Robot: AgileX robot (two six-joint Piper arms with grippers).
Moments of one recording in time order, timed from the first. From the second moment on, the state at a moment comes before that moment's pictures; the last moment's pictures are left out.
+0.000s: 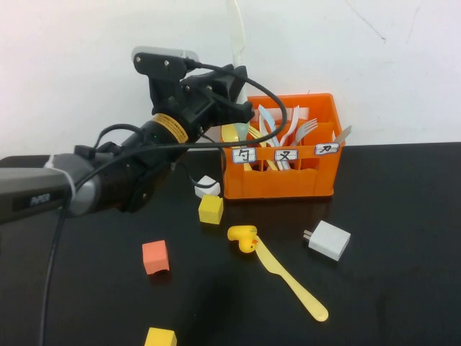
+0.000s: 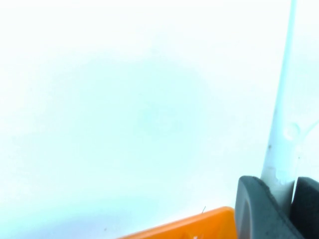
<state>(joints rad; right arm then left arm) -0.01 0.71 -0.40 0.60 0.61 -0.86 -0.36 1.97 -1.23 0.33 -0.80 -0.53</state>
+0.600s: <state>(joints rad) -0.01 0.71 -0.40 0.58 0.61 -0.86 -0.46 2.06 -1.35 0.34 -0.86 -0.49</state>
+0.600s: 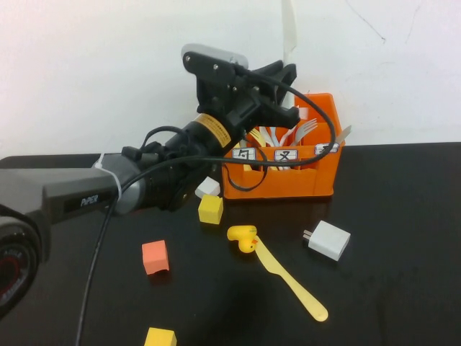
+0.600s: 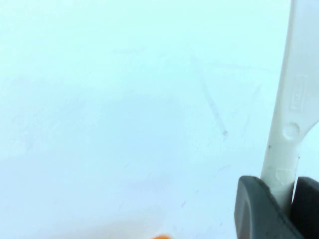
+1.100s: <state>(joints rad) -0.01 0.71 -0.40 0.57 0.64 -0.86 -0.42 2.07 -1.36 0.30 -0.82 -0.50</state>
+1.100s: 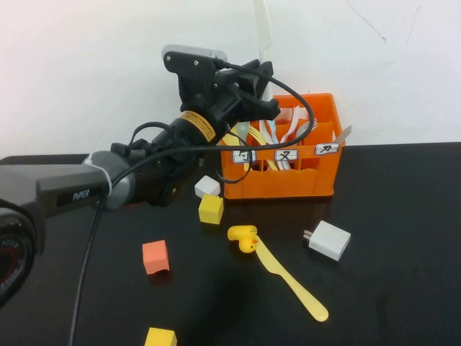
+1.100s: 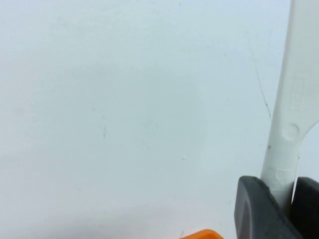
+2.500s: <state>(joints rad) -0.01 0.71 -0.40 0.56 0.69 -0.86 -0.54 2.38 -1.70 0.41 -0.73 -0.40</state>
